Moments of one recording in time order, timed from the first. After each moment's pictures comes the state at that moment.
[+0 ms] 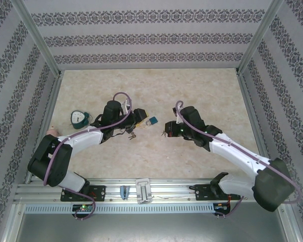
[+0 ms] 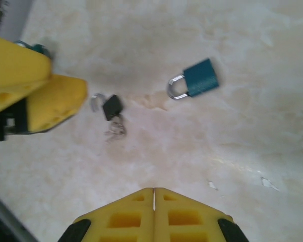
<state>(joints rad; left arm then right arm) -0.46 1.49 0.73 0.35 0.56 -1.09 0.59 1.16 0.75 -0.28 -0.25 0.59</state>
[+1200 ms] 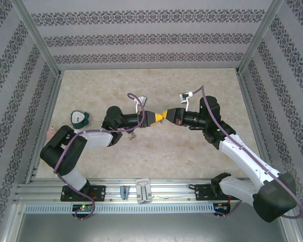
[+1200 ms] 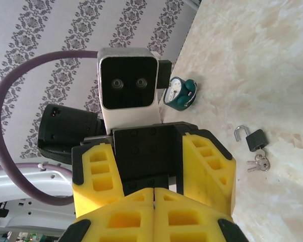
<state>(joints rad) -0.56 1.66 0.72 1.18 0.90 -1.28 0.42 1.07 0.78 0.00 -0.76 0.85</state>
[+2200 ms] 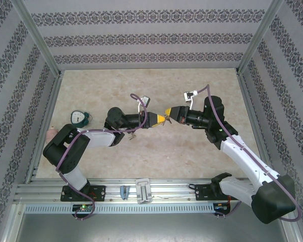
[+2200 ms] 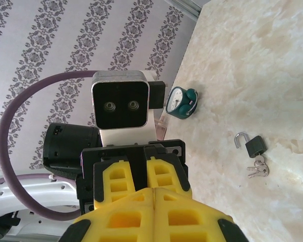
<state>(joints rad) -0.59 1.68 0.74 1.25 0.93 -1.37 0.35 1.06 0.76 0.04 -0.80 0.89</state>
